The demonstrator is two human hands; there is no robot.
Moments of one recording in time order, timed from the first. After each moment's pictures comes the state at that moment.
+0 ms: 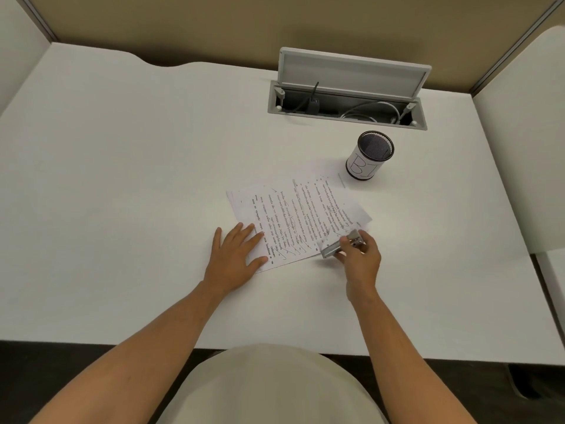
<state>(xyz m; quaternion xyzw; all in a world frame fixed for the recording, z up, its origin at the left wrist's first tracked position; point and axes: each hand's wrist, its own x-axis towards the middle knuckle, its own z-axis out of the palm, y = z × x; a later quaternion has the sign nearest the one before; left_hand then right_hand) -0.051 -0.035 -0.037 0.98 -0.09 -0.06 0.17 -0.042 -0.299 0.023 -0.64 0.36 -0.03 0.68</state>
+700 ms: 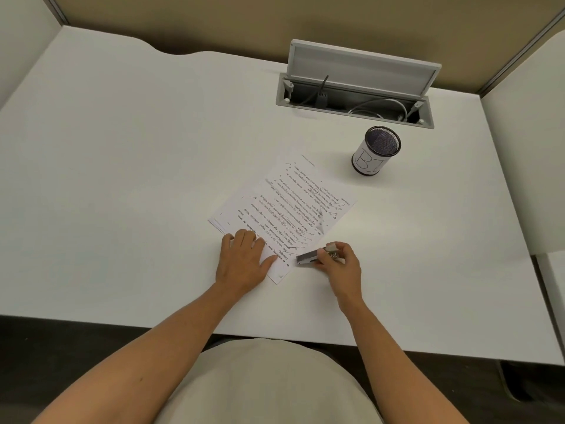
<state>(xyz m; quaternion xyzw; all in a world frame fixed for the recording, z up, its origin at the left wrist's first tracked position) -0.081 -0.060 -0.026 0.99 -0.09 0.06 0.08 -0.081 -0.285 0.003 -0.73 0.23 0.07 0.64</state>
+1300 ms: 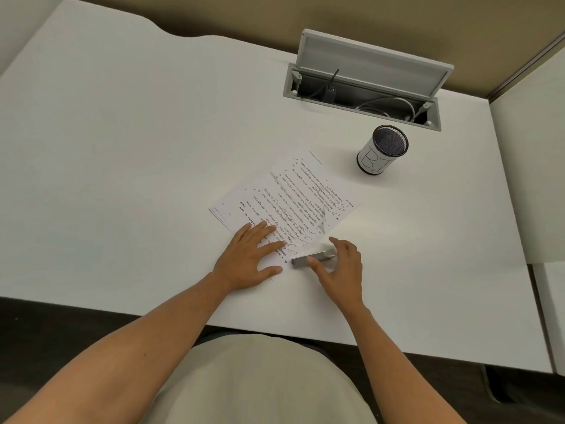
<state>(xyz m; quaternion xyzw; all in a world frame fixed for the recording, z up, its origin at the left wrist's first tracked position) -0.079 -0.052 -0.052 0.95 -0.21 -0.01 0.22 -0.086 -0.296 -0.007 -0.94 0.05 0.05 0.33</state>
